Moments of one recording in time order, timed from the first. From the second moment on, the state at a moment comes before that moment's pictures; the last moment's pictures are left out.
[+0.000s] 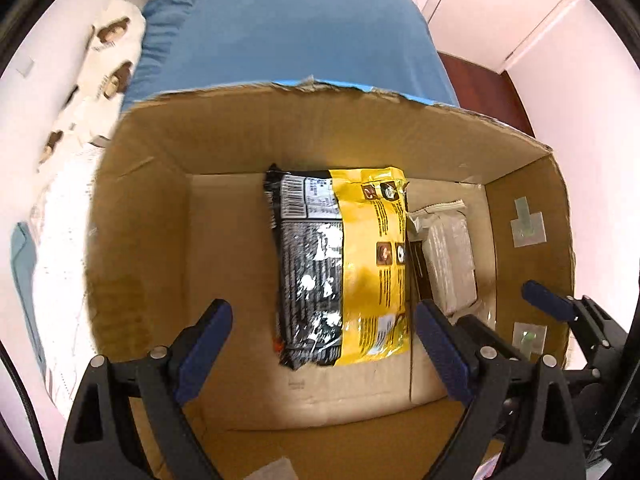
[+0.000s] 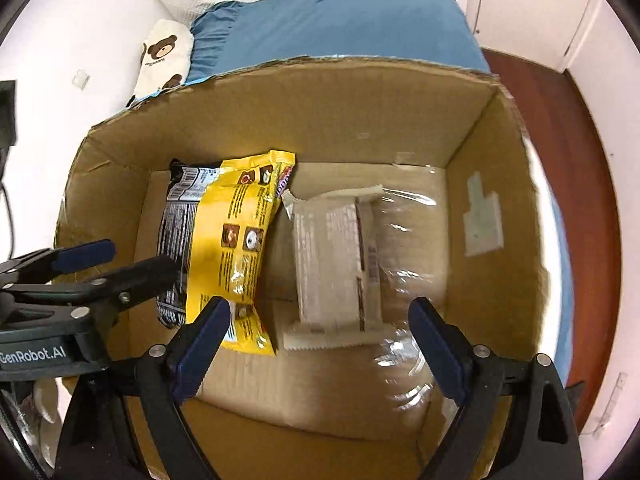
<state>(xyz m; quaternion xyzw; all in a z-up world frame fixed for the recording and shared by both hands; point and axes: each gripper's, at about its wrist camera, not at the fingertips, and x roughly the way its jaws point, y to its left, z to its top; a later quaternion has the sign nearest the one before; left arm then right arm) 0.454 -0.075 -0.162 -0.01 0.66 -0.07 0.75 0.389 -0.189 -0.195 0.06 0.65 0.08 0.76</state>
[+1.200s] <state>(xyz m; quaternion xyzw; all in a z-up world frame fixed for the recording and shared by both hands) 0.262 -0.039 -0.070 -0.02 0.54 -0.03 0.84 0.204 -0.210 -0.065 0.09 0.53 0.11 0.84</state>
